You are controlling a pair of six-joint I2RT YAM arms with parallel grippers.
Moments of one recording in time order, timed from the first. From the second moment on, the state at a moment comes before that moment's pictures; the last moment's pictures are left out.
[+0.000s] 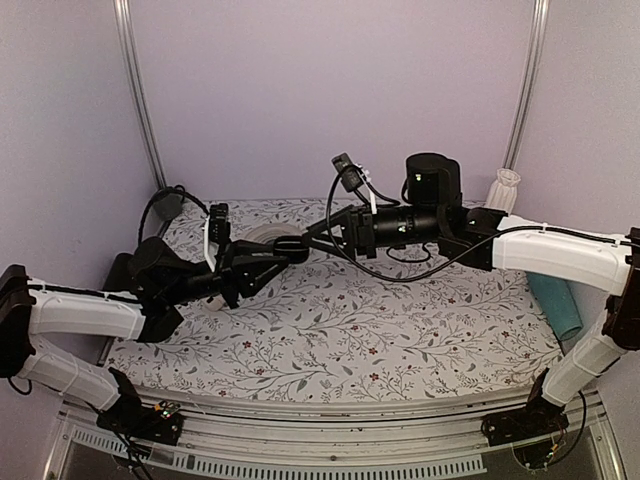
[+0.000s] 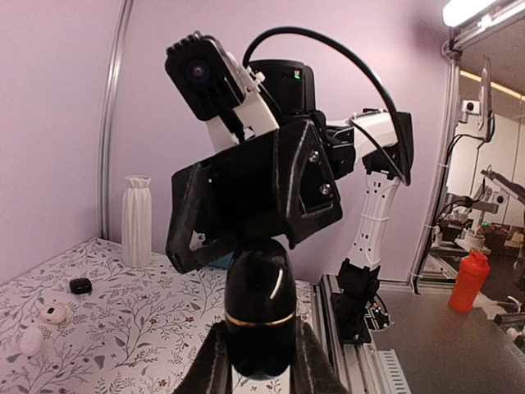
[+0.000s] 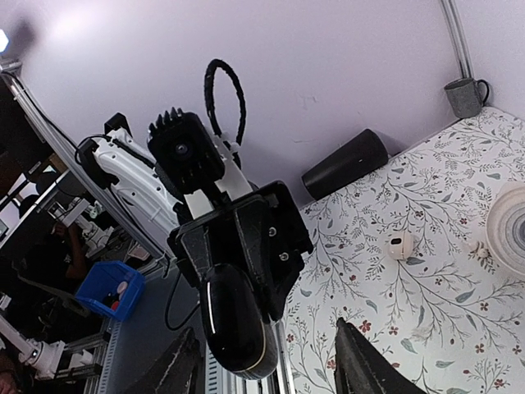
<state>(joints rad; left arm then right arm) -0.75 1.28 0.49 1.12 0.62 -0.32 0.91 1.54 1.27 0.11 -0.64 0.40</state>
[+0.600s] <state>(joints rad) -0.73 1.32 0.62 1.03 0.60 -0.54 0.90 1.56 1.25 0.24 -0.66 0.46</state>
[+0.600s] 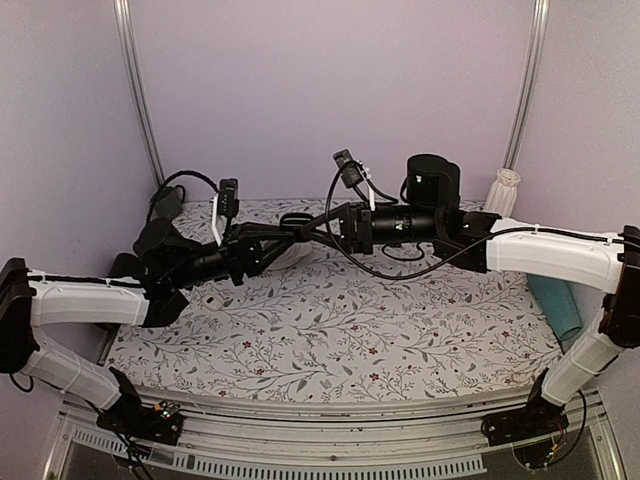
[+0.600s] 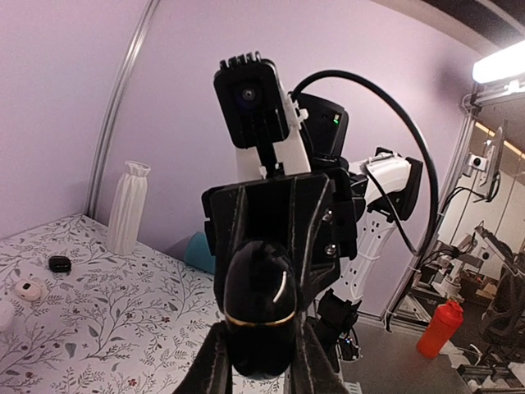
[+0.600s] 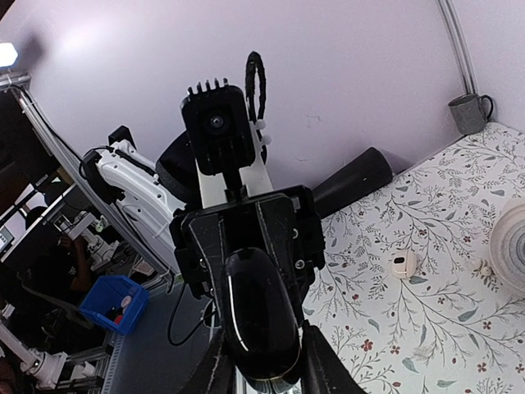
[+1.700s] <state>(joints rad) -0.64 1.12 0.46 0.74 0.27 -0.52 0.67 1.68 1.06 0.37 -0.58 0.69</state>
